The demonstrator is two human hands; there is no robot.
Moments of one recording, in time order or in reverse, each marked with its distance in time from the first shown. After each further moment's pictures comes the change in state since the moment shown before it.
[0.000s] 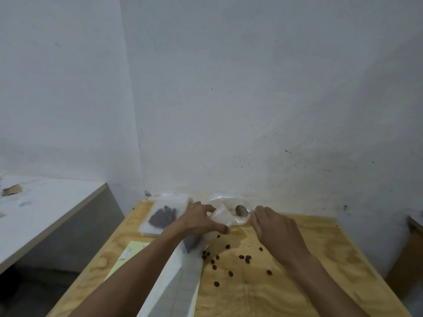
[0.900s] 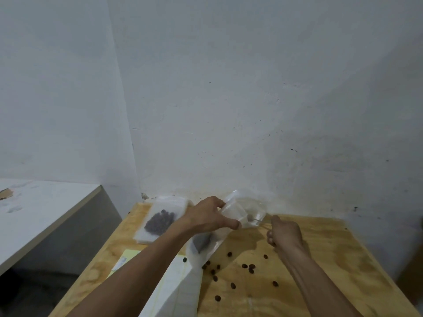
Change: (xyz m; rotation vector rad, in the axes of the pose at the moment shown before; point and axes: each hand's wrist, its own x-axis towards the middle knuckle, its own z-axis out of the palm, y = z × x) left_hand 0.019 0.029 -0.010 -0.035 -0.022 0.074; right_hand 0.023 0.024 0.065 1.013 -0.109 1.304
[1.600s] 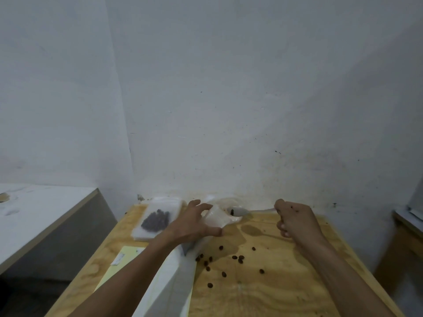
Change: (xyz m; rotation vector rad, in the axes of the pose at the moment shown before) left_hand -0.031 -0.024 0.011 0.040 0.052 0.012; right_hand -0.060 -0.043 -0.078 -0.029 -0.168 -0.384
